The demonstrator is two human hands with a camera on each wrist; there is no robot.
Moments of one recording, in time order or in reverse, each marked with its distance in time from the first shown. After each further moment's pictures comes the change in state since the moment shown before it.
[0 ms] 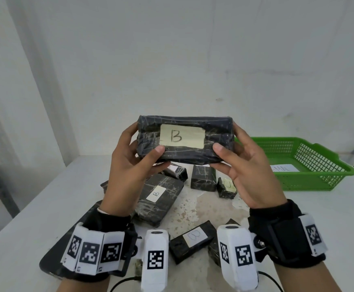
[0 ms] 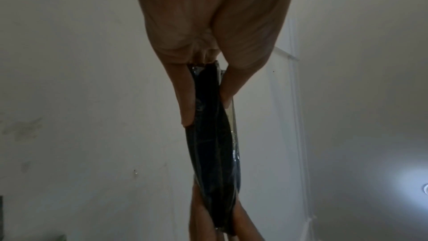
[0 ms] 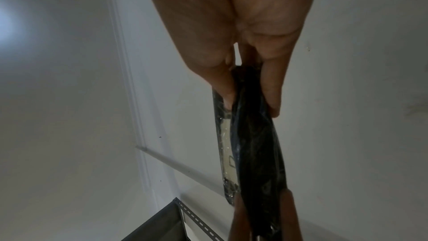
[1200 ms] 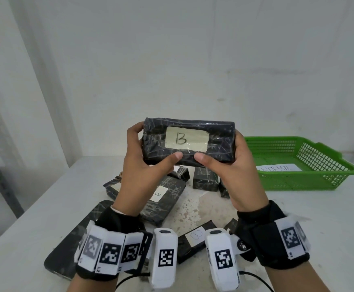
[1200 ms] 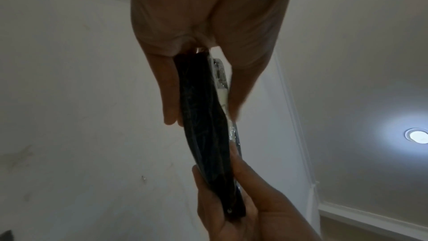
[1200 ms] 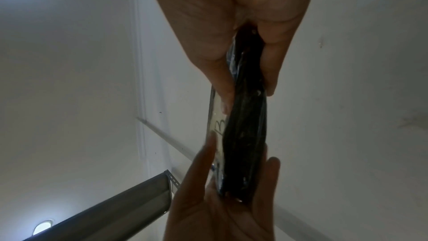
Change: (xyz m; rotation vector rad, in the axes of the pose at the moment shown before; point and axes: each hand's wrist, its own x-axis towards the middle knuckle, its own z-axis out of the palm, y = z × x) left_hand 0.000 -0.006 0.005 0.314 -0.044 0.076; right_hand -0.002 0.018 0.016 -0.247 0.094 -0.122
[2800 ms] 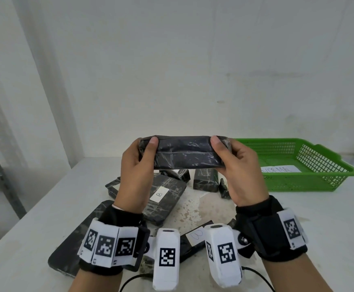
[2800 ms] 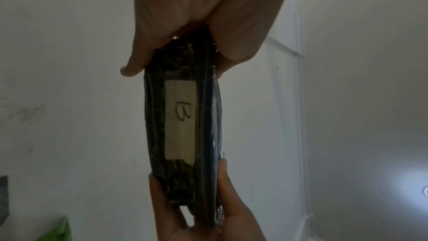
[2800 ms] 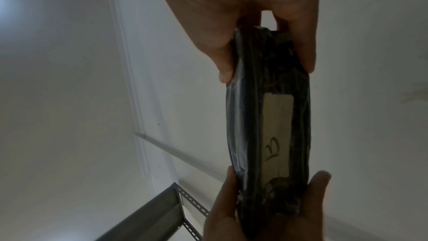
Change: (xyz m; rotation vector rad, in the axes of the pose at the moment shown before) left_hand 0.002 0.006 0.003 -0.132 0.154 -0.106; right_hand 0.004 -0.009 0.005 0.161 0.109 0.092
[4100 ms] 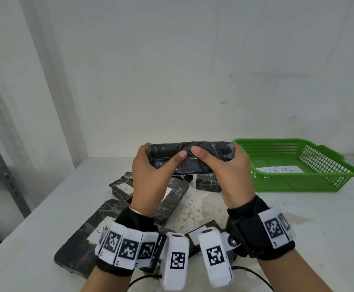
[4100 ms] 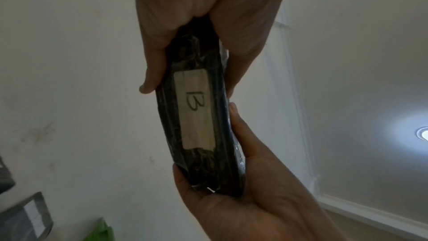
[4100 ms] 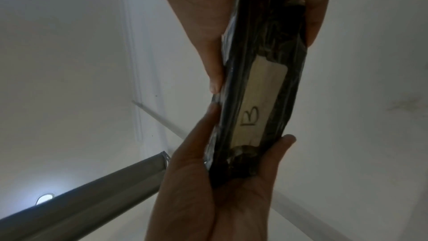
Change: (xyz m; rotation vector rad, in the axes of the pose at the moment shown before) left_hand -0.008 -0.014 0.007 0.059 0.056 0.032; right_hand -0.001 0.019 0.011 -0.104 0.080 -0.009
